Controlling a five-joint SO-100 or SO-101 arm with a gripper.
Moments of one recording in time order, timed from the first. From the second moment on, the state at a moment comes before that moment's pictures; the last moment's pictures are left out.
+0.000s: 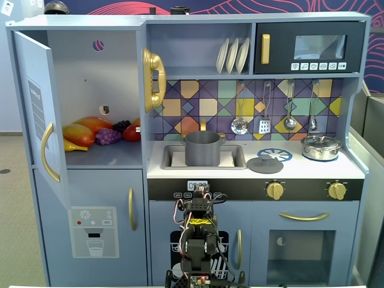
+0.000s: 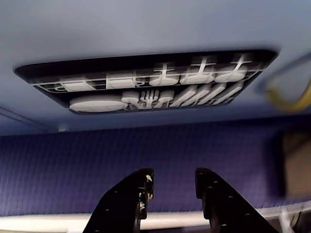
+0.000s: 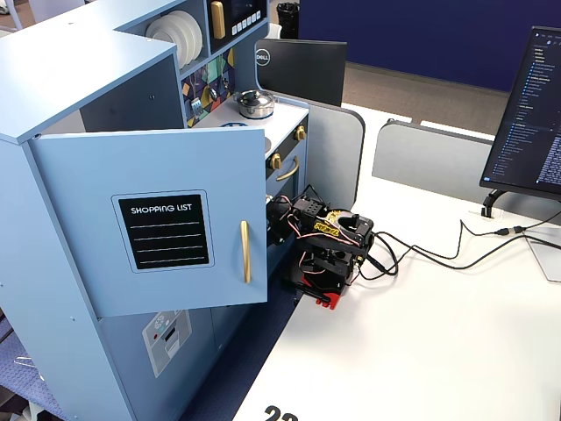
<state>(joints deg) 1.2 173.1 172.5 54.5 -91.4</state>
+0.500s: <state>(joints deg) -1.0 182.5 172.0 77.1 -83.9</state>
